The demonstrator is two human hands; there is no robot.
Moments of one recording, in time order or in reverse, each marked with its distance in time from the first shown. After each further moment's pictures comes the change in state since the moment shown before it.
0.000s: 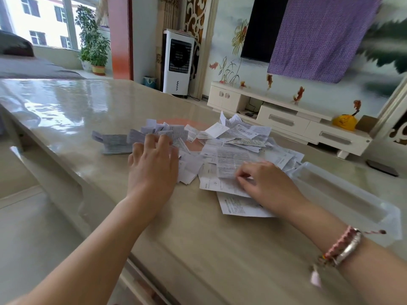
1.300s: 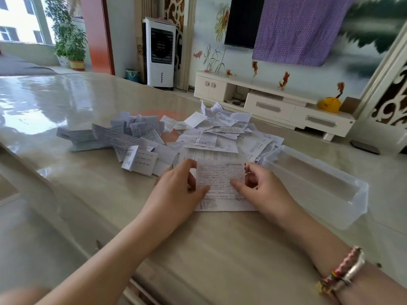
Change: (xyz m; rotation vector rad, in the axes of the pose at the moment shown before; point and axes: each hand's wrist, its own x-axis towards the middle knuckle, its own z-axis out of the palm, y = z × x) left_hand -0.049 0.051 0.029 -0.451 -0.357 0.136; right_hand -0.049 0.025 0.013 0.645 0.055 0.340
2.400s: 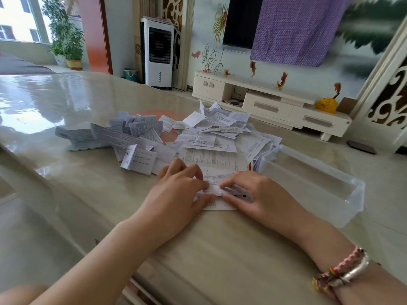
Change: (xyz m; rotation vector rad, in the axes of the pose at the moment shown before) left_hand -0.005 -0.004 -0.003 0.470 -0.059 0.387; right_hand -0.008 -0.003 -0.008 -0.405 -0.122 -0.493
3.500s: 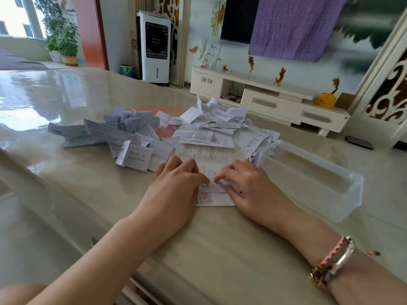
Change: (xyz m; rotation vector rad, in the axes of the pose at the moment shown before) left_hand 0.002 0.004 0.003 0.028 0.060 -0.025; right_hand 0.006 0.002 0.013 -0.196 0.006 0.055
